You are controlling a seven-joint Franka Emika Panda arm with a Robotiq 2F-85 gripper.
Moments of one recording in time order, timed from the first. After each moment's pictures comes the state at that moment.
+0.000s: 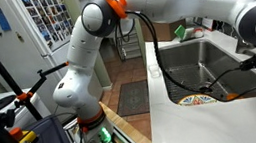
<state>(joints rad) -0.69 0.62 -0.50 -1.40 0.25 2.06 0.84</state>
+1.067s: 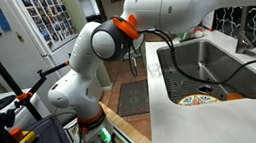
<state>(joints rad) -0.99 0.80 -0.20 -1.02 0.51 1.84 0.85</state>
